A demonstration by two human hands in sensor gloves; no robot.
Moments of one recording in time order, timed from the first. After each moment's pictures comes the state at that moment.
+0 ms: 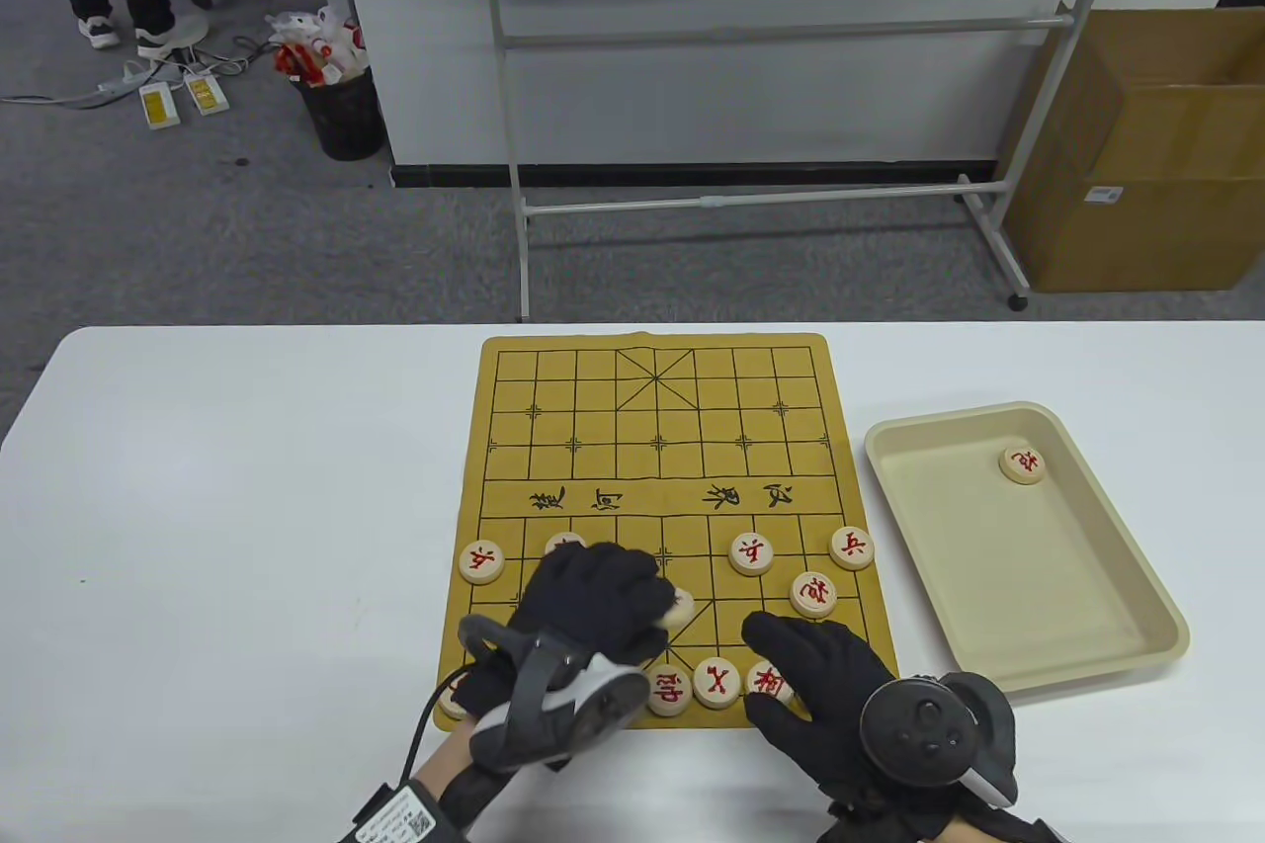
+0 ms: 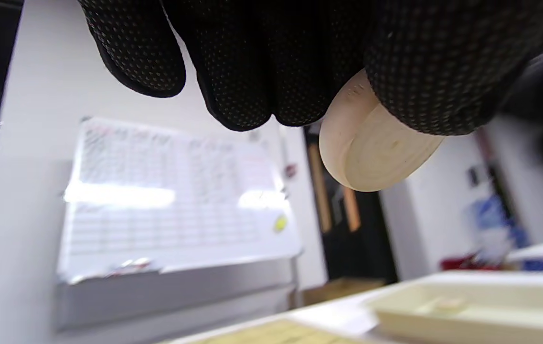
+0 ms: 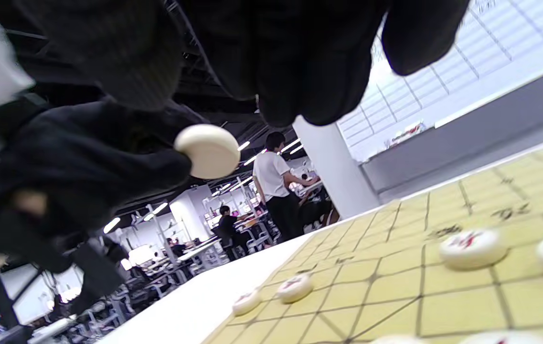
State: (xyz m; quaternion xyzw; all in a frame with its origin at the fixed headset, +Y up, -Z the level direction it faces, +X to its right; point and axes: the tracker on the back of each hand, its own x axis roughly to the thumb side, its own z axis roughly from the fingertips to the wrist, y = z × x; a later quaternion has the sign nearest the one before) left_hand -0.086 -0.629 -0.304 0.25 -0.21 -0.02 0.94; right_hand 0.160 -0.663 -0.254 0.24 -0.11 0.92 0.29
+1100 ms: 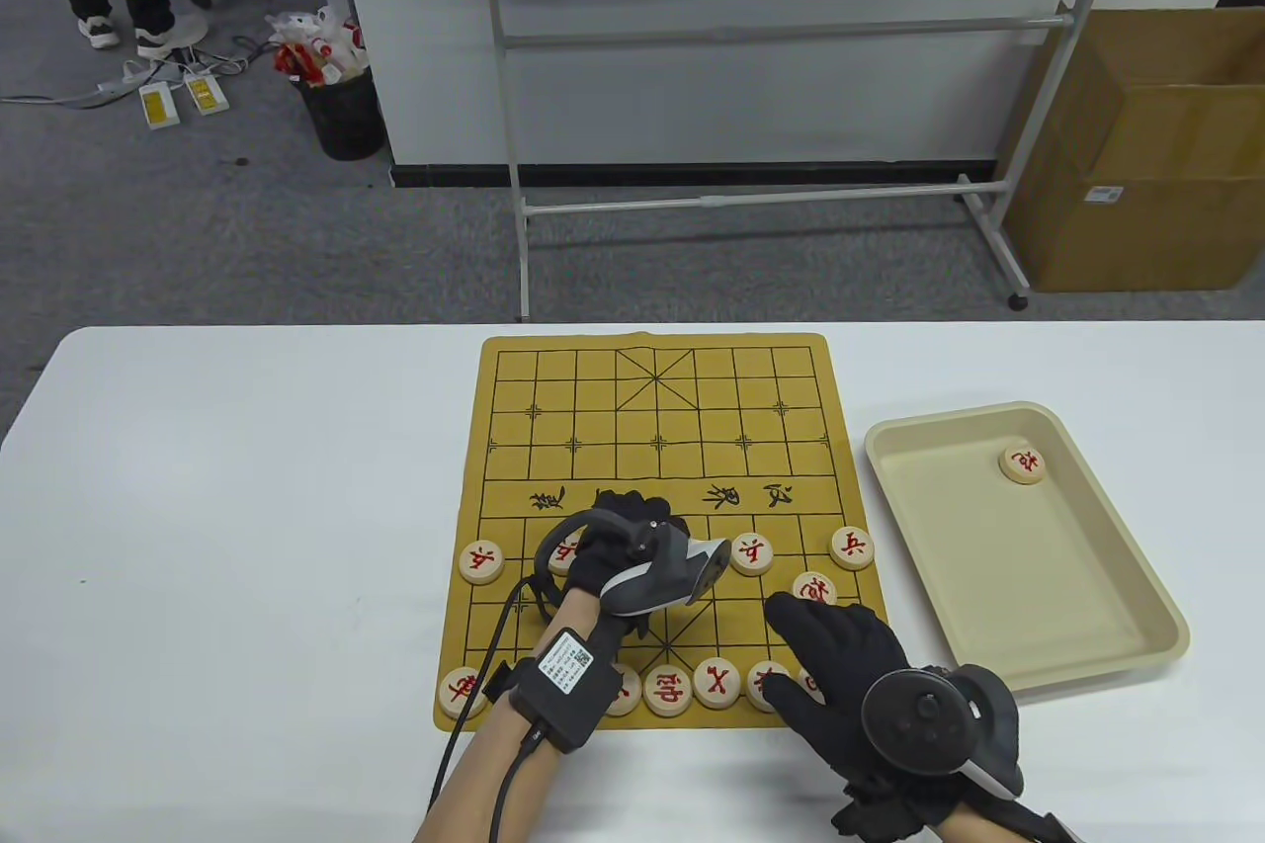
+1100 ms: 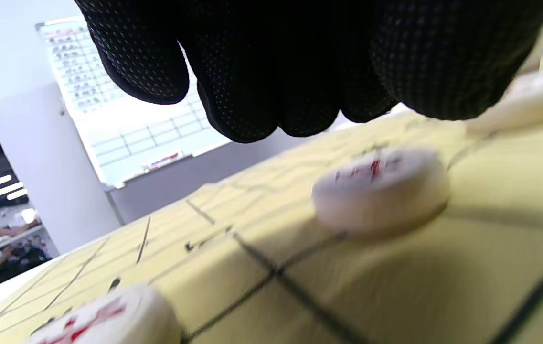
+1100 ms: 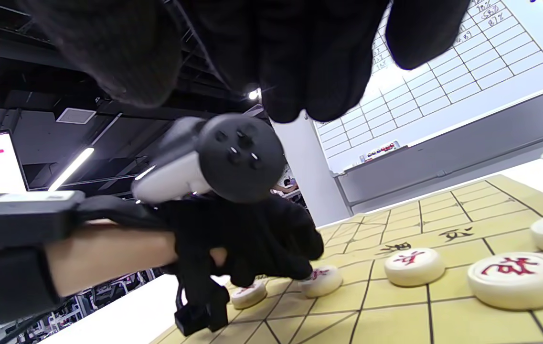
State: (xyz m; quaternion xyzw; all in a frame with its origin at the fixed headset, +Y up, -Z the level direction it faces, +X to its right) left_hand -0.020 -0.726 -0.422 0.11 -0.19 -0.18 0.96; right_hand 0.170 -0.667 -0.263 0.21 -0.12 0.93 0.26
